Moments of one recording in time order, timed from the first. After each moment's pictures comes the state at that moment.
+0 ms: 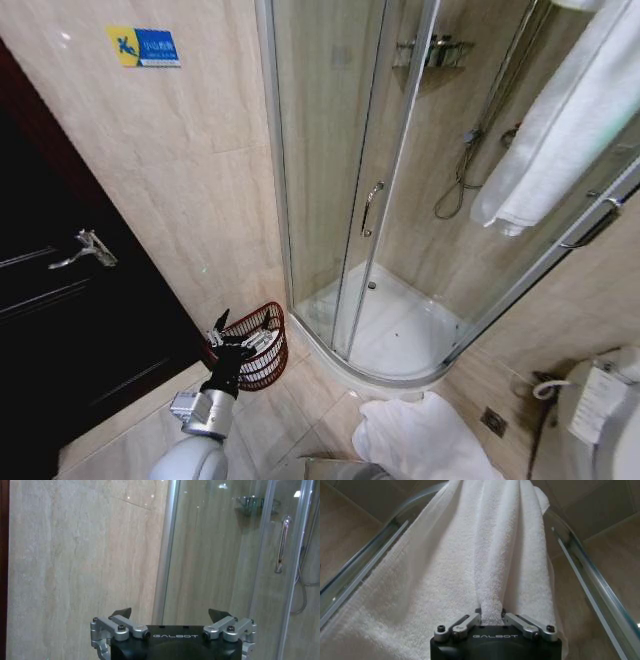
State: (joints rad) left arm 1.87 -1.57 -0.52 -2.42 -0.10 0.03 0.05; right arm -0.19 0.60 0.50 1.84 0.85 -0.12 0.26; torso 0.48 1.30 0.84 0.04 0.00
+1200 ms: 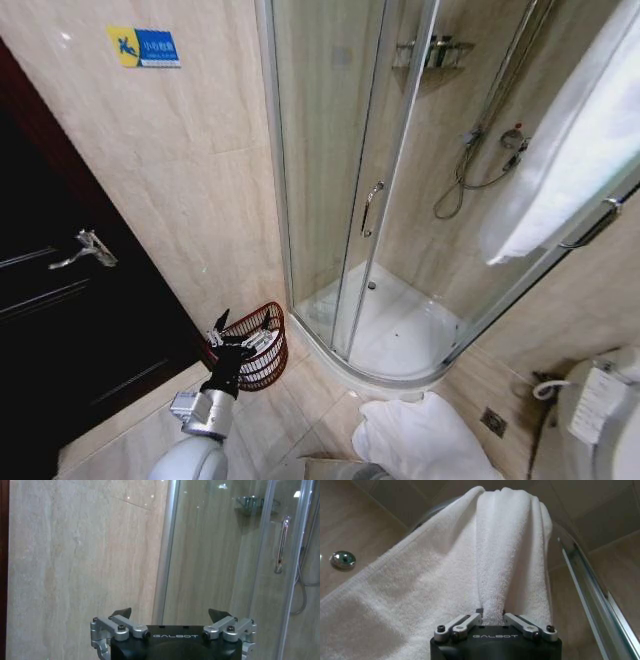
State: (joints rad) left arm 1.87 -1.57 -0.52 -2.42 -0.10 0.03 0.05; right arm -0.68 0.55 0.84 2.04 0.84 -0.02 0.20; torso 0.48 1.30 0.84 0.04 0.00
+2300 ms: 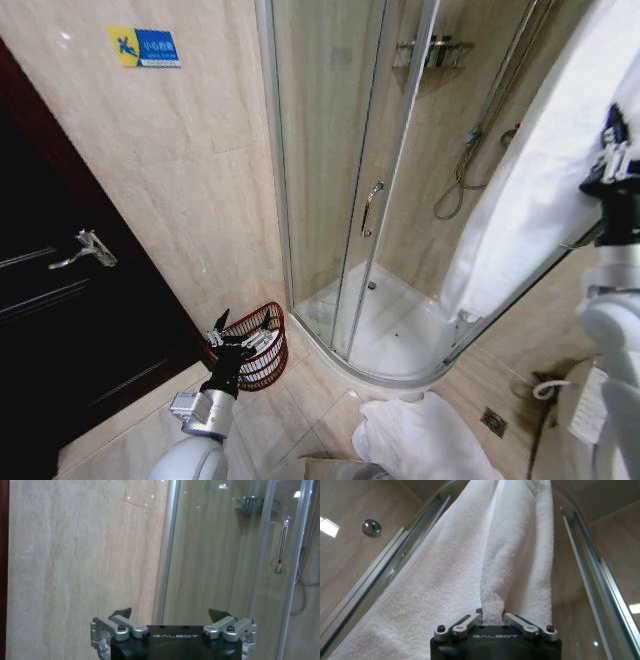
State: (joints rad) left arm 1.87 -1.57 -0.52 -2.42 -0.10 0.03 0.05; right arm -1.21 0.88 1.00 2.25 0.61 0.12 0.13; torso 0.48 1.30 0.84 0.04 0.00
